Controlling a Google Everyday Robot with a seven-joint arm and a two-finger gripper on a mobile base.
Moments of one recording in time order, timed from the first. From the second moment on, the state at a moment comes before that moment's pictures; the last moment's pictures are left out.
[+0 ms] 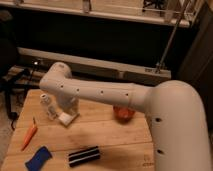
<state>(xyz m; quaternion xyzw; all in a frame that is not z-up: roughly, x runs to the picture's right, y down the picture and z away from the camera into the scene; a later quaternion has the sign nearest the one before) -0.149 0.075 0.732 -0.19 -0.20 -0.75 0.60</state>
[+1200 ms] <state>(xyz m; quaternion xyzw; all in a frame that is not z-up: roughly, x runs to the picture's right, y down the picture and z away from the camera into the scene) 0.137 0.047 0.711 -0.22 0.05 -0.55 0.80</state>
